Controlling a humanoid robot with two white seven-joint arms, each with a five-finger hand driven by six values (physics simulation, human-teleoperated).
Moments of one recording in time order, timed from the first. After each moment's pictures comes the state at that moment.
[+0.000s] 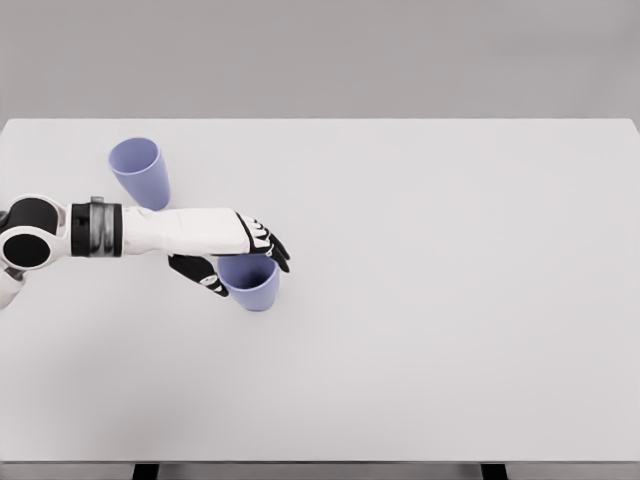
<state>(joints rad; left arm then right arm) -0.74 0.77 -0.90 -1.51 -0.10 -0.61 -0.58 -0.03 0.00 -0.08 0.16 0.07 -0.20 0.25</state>
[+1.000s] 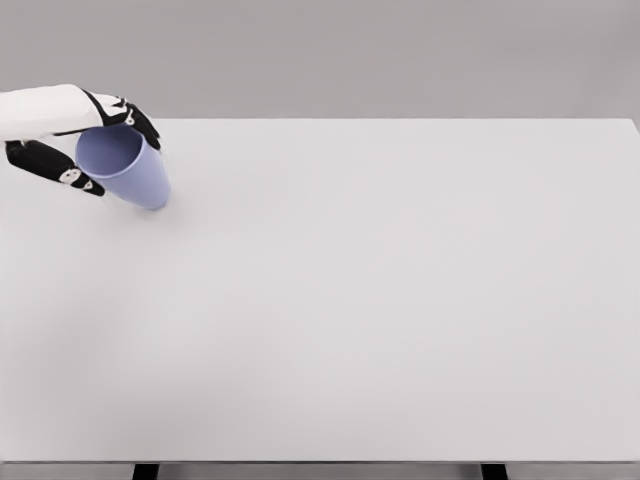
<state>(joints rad) -0.93 1.09 -0.84 -1.46 0.19 -0.61 -0.58 -0.03 0.00 -0.08 0.16 0.07 -0.20 0.25</state>
